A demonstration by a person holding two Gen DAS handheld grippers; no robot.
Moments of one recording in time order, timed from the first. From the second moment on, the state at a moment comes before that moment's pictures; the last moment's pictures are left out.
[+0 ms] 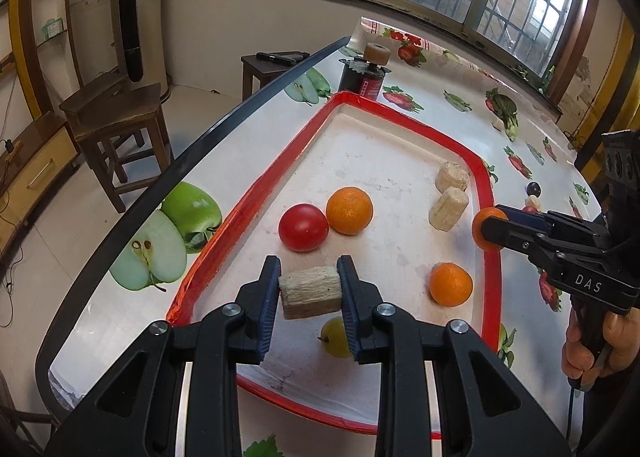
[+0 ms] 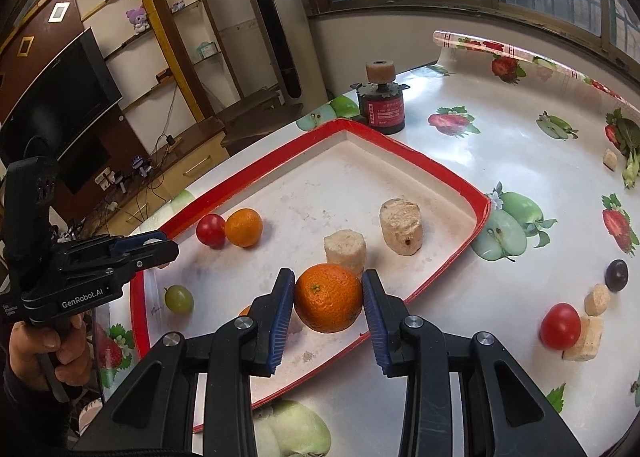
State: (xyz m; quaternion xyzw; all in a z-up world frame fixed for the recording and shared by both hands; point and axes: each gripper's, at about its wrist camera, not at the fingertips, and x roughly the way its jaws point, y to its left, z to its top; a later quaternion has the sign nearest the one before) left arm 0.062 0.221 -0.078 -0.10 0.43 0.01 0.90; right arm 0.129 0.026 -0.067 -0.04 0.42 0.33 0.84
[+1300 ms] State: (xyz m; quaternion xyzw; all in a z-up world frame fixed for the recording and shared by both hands) left arm 0.056 0.219 -0.079 -0.10 0.44 0.04 0.89; right arm 0.118 0.031 -0.064 -0.06 0.42 0.34 0.84
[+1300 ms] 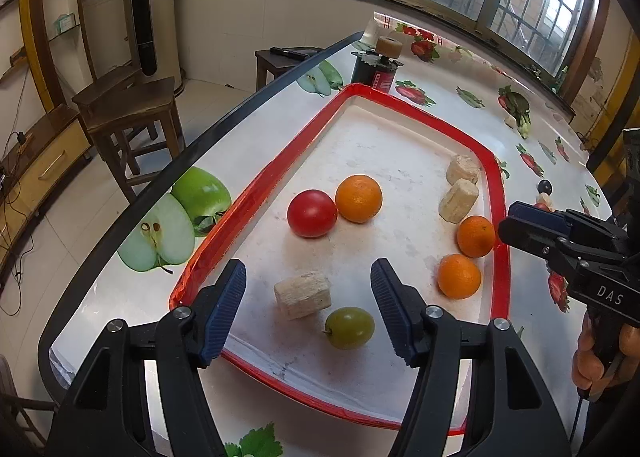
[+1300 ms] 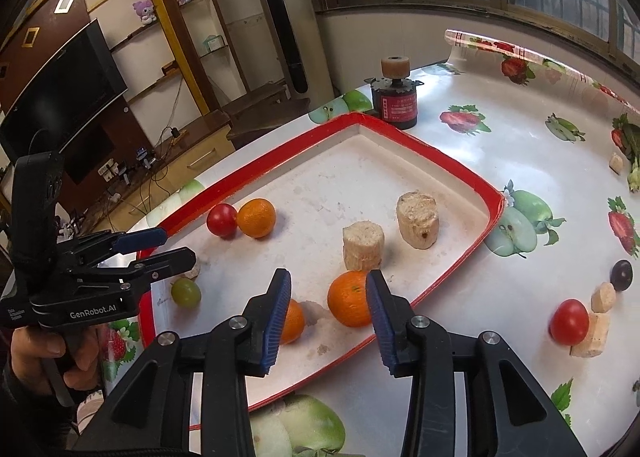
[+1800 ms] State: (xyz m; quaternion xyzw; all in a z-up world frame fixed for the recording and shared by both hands) left arm 0.045 0.190 -0.062 -0.10 0.42 0.02 0.90; right arm 0.093 -0.017 -0.037 -0.04 0.39 0.32 0.86
